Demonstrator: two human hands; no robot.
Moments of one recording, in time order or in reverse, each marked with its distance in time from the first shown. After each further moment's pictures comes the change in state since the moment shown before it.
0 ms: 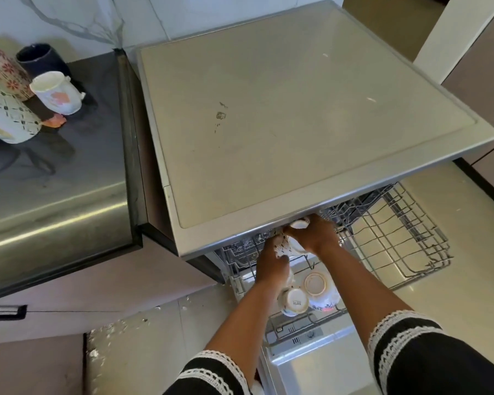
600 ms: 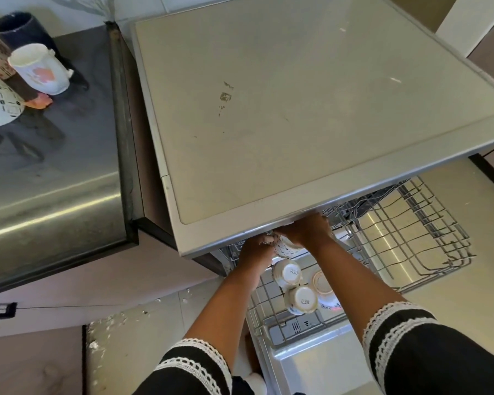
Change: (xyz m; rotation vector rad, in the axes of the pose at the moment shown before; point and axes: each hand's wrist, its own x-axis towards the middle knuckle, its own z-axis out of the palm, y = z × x) left_hand 0.055 -0.032 -0.032 -0.174 -0.084 -0.140; right_hand 0.017 -0.022 0.032 -0.363 -0.056 0.011
